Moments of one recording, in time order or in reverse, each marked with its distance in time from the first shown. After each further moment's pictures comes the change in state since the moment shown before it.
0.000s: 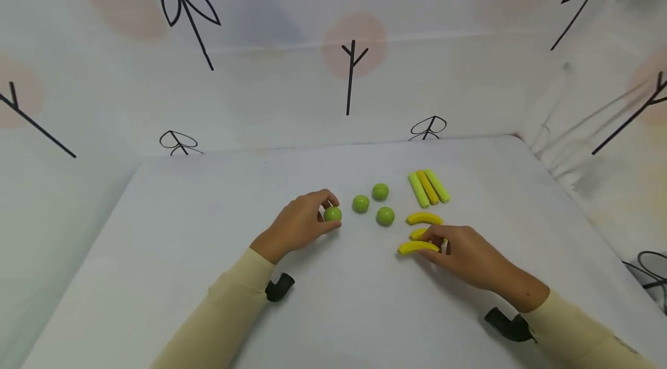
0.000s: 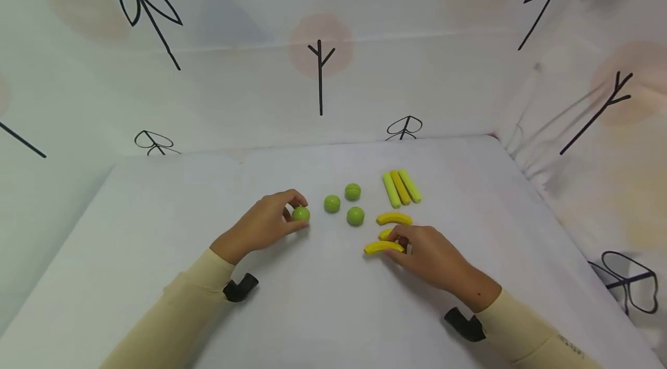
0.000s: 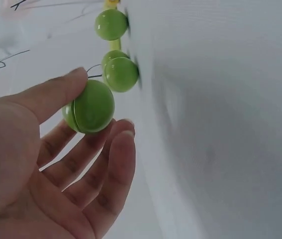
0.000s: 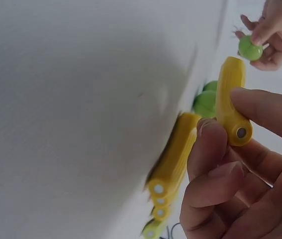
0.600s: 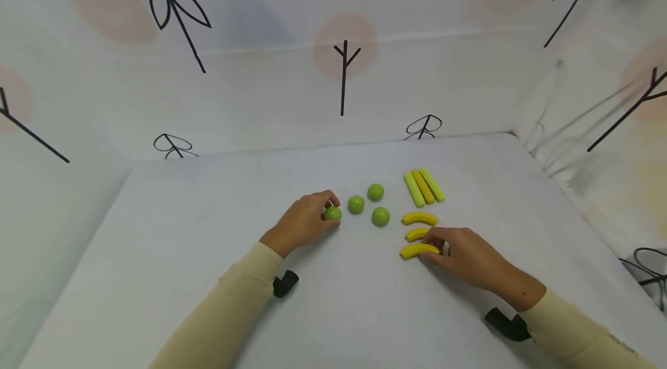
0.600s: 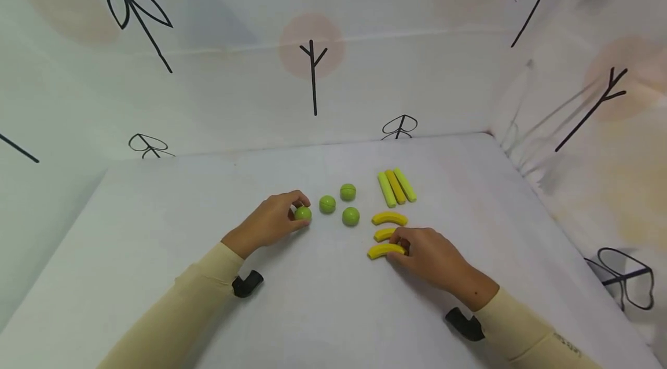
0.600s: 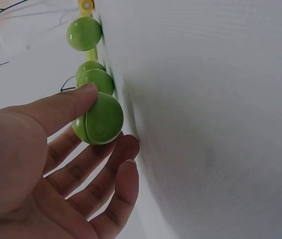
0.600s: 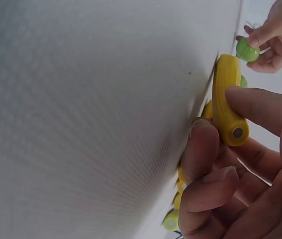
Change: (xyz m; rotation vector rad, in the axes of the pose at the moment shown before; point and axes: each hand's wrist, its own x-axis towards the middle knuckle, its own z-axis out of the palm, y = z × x) left_hand 0.023 0.002 0.016 0.043 -0.045 -0.086; right_hand 0.000 0.014 0.003 -0.066 -0.036 0.039
